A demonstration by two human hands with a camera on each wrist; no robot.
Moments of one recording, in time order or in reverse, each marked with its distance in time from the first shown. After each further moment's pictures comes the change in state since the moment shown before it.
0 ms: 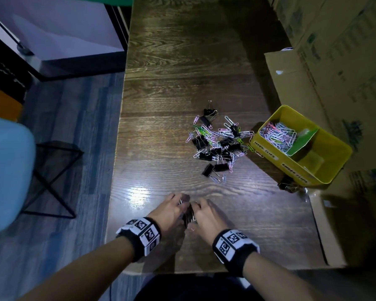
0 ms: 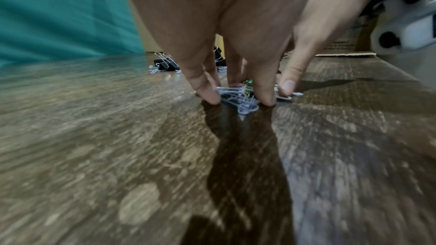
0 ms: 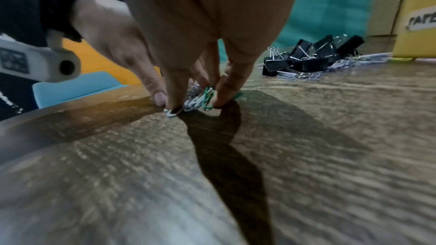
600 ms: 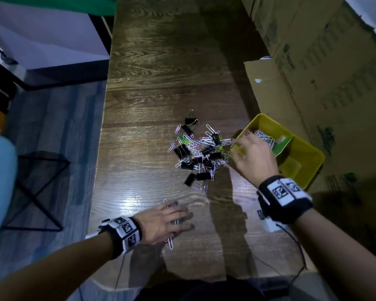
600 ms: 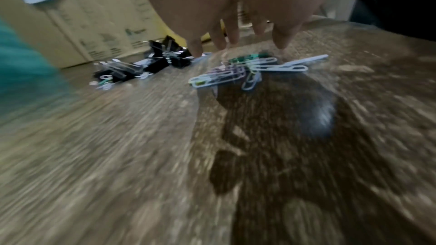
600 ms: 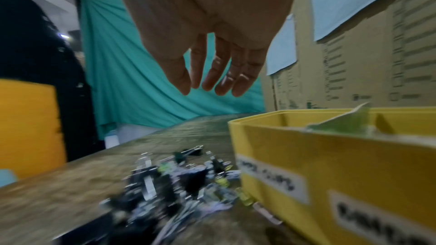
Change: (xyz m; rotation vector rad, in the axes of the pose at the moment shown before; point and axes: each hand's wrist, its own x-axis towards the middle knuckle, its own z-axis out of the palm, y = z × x) left_hand 0.020 -0.004 -0.014 0.297 -0.015 0.519; right_hand 0.003 0.117 -0.171 0.063 0.679 0.097
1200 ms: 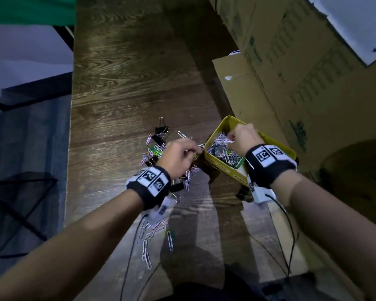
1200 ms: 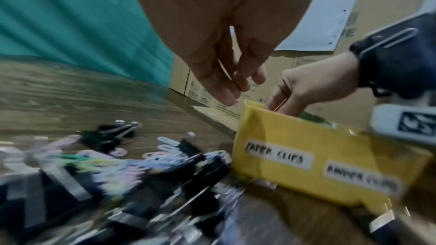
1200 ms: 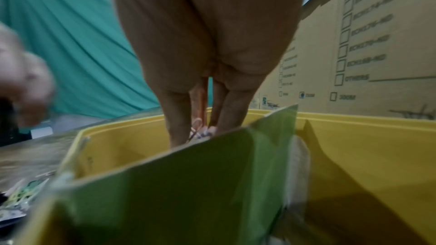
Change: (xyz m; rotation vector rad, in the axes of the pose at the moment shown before) left_hand 0.175 -0.069 -0.133 -0.738 0.626 -0.565; right_hand 0.072 0.078 -0.020 -0.024 -0.322 0.361
